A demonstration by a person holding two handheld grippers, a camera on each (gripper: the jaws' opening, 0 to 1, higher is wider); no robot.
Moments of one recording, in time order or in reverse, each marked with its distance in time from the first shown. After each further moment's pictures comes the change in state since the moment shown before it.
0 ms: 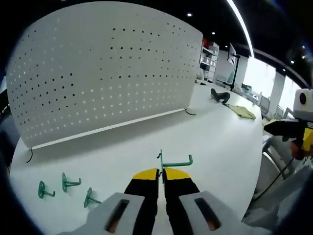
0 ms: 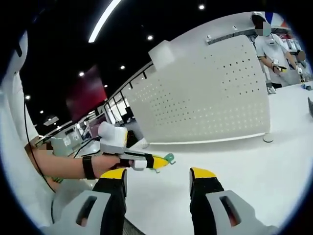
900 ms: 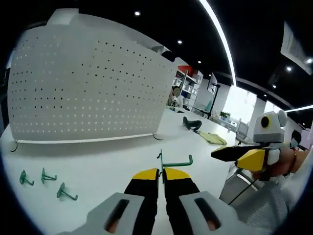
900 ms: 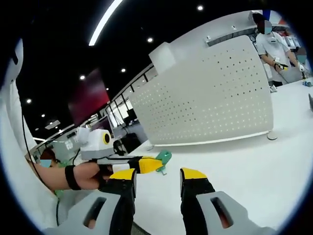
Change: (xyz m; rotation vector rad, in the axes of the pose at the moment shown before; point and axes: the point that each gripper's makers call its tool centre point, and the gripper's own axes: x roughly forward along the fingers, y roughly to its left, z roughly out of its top) left arm -0.055 -0.072 0.026 -0.082 -0.237 -0.229; right arm 0.004 0.018 0.001 0.025 -0.023 0.019
